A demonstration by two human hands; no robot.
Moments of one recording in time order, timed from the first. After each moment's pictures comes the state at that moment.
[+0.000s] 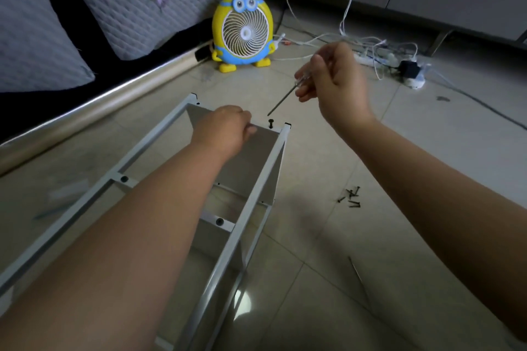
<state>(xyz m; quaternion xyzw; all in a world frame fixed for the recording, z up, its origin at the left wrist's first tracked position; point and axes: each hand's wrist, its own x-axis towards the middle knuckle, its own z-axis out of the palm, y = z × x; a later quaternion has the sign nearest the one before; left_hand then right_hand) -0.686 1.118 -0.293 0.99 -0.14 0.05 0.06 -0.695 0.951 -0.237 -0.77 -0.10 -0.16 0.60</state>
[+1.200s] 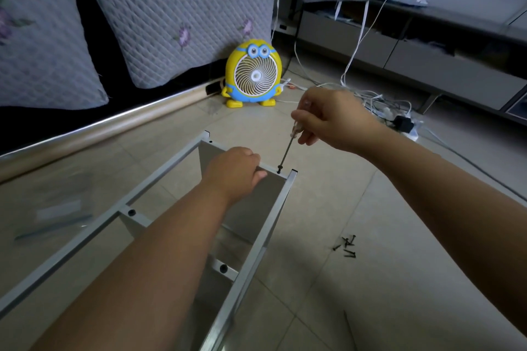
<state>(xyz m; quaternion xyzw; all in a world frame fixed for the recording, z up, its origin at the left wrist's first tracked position) -0.684 1.120 -0.293 0.98 -0.15 0.04 0.08 -0.679 0.958 -0.184 -0.93 -0.23 -0.01 0.29</state>
